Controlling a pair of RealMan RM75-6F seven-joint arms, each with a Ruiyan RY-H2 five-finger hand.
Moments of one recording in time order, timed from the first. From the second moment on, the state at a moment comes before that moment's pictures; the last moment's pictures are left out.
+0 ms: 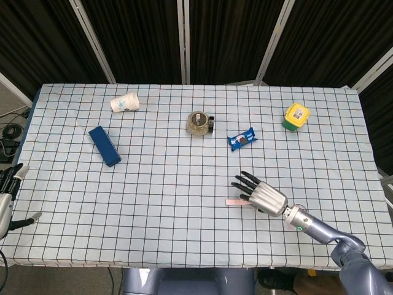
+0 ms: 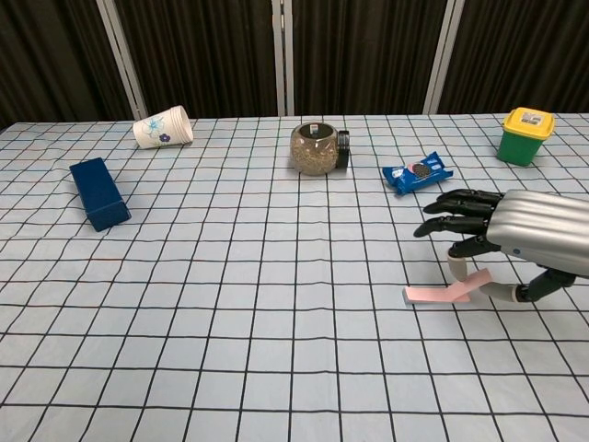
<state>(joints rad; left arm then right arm) -0.09 -1.00 -0.05 -1.80 1.44 1.45 0.07 0.59 -1.80 -0.19 -0.35 -1.97 1.49 0.46</state>
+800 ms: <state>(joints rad) -0.09 -1.00 -0.05 -1.80 1.45 1.46 0.06 0.60 -1.81 -0.22 -0.36 -1.92 1.51 0.47</state>
